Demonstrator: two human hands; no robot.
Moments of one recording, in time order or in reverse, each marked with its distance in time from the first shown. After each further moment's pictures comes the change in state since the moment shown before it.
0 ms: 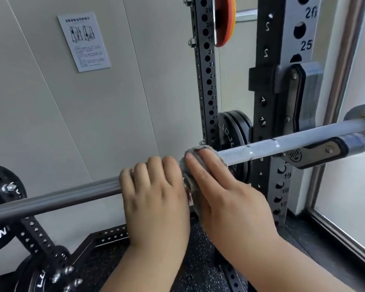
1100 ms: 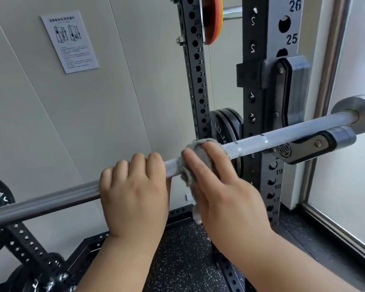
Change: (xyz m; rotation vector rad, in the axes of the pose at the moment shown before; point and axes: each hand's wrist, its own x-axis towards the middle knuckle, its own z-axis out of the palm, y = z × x) left_hand 0.014 -0.017 0.026 0.005 0.246 0.035; right_hand -0.002 0.012 0.006 0.042 0.012 0.089
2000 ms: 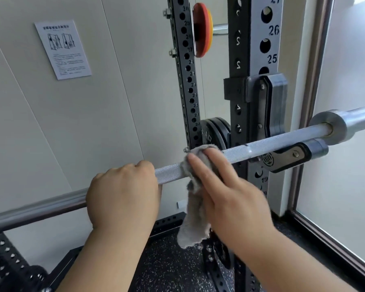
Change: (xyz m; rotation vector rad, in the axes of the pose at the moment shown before) left_hand 0.034 0.002 -0.029 -0.126 -0.443 0.008; right_hand 0.001 0.032 -0.013 -0.056 -0.016 -0.019
